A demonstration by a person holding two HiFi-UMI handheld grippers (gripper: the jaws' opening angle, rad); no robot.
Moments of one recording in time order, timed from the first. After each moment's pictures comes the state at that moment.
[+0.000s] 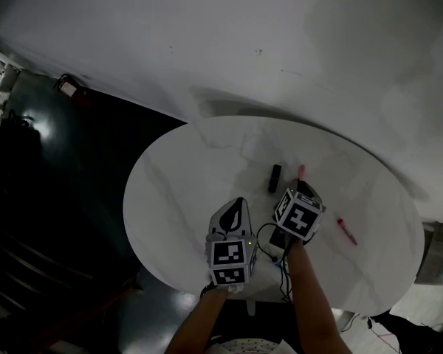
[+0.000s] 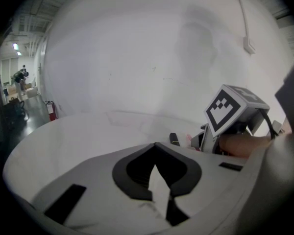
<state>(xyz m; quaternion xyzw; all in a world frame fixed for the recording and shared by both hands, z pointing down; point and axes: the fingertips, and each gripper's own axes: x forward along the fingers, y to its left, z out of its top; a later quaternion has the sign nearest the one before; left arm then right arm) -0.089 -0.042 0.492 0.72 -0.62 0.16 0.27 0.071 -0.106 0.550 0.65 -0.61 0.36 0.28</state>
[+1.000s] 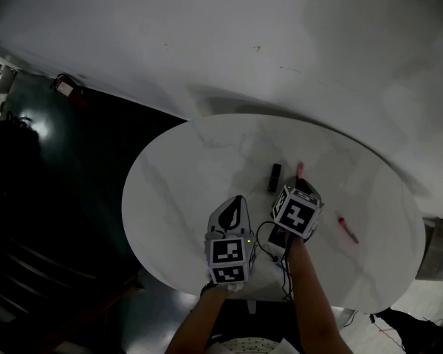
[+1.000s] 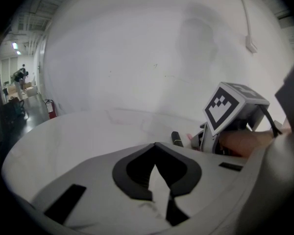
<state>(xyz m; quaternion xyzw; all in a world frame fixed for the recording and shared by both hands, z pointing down) -0.092 -0.049 0.499 0.72 -0.61 0.17 0.28 0.067 -0.108 0.557 0.65 -0.59 0.36 0.30</state>
